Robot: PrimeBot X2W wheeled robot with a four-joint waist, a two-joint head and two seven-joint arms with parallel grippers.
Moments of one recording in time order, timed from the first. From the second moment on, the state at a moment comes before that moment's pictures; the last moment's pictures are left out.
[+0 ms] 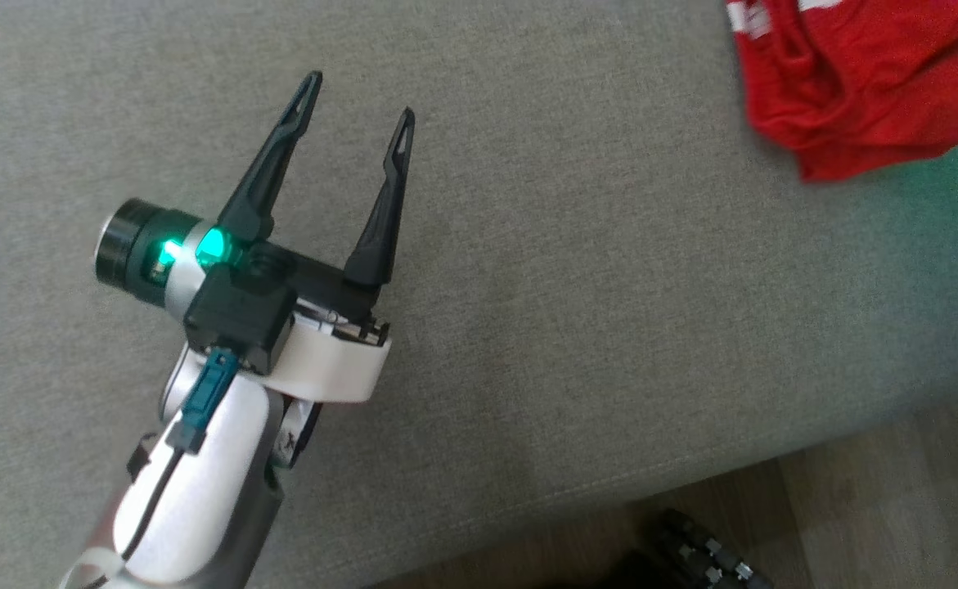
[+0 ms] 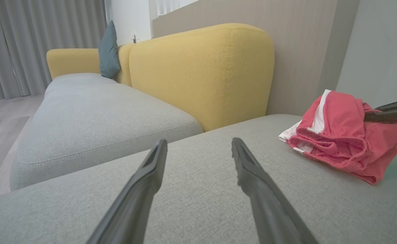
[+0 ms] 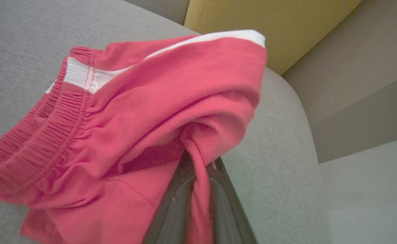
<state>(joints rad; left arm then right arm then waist) -0.40 0.18 -0.45 -0.08 -0.04 0.11 -0.26 -0.76 -0.69 0.45 0.48 0.42 0.13 0.15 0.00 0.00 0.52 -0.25</state>
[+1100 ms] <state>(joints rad) -0.39 0.17 -0.39 -0.06 -0.09 0.15 -0.26 -0.54 -0.37 -0.18 0.44 0.10 0.13 -0.10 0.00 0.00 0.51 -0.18</state>
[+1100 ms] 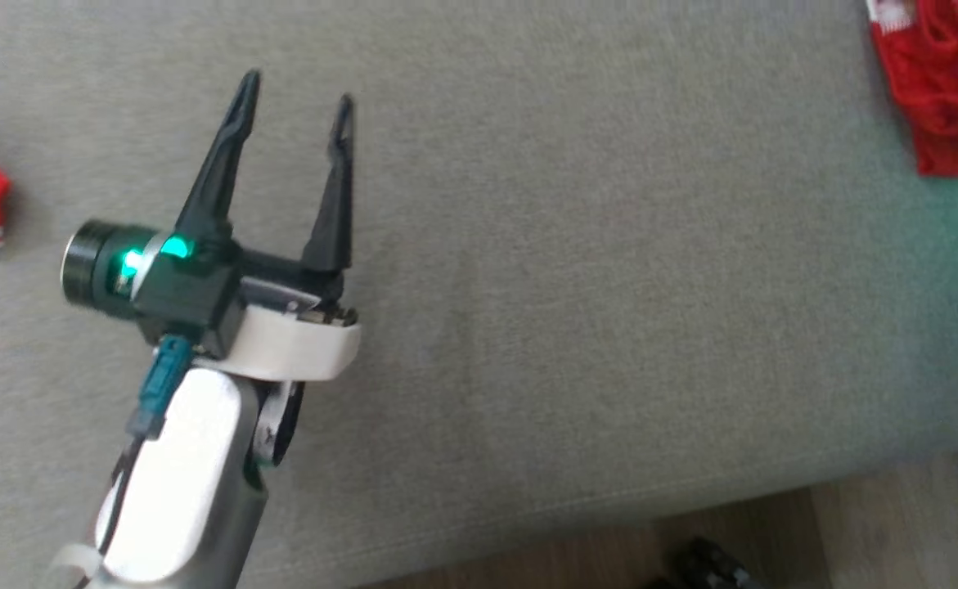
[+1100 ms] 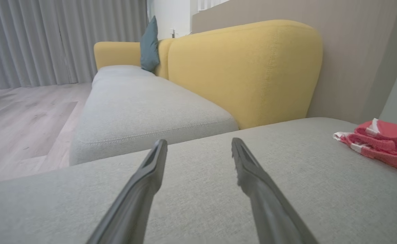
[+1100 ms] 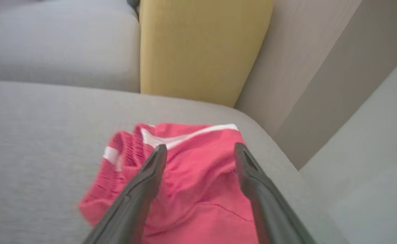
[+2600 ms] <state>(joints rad) 0.11 0.14 -0.06 0.07 -0.11 -0.05 -0.26 0.14 -0.05 -0.02 -0.07 0.16 0.13 -0.05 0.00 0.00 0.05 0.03</state>
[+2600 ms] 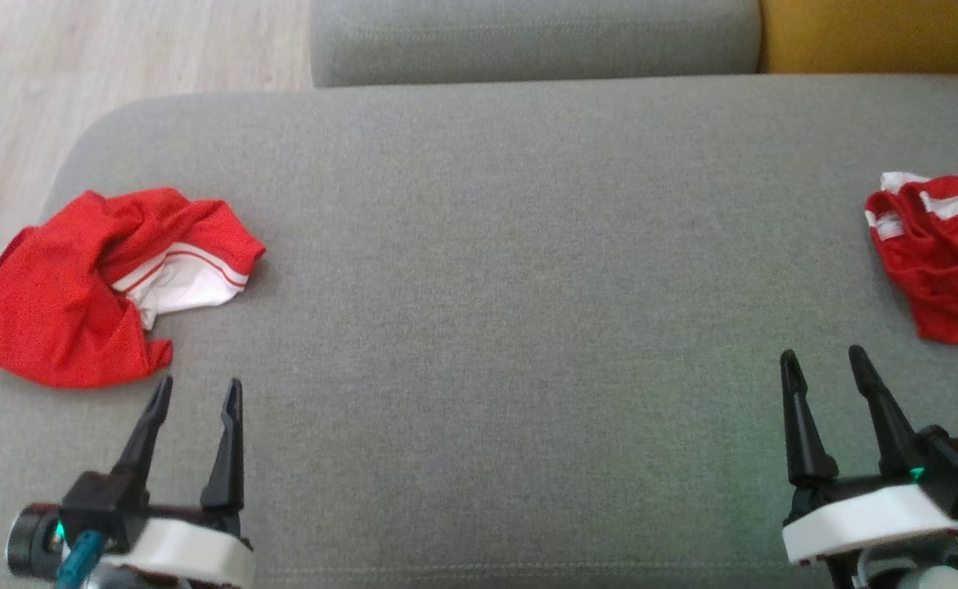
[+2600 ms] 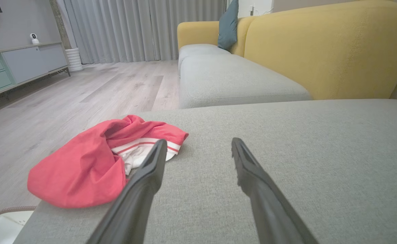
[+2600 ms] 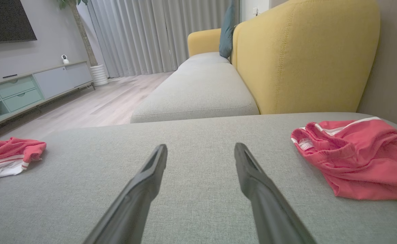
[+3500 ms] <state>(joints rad) 0.16 0.15 -0.09 0.06 -0.11 -0.05 -0.25 0.21 -0.04 -0.01 -0.08 0.18 0.13 -0.03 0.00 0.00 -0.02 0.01</state>
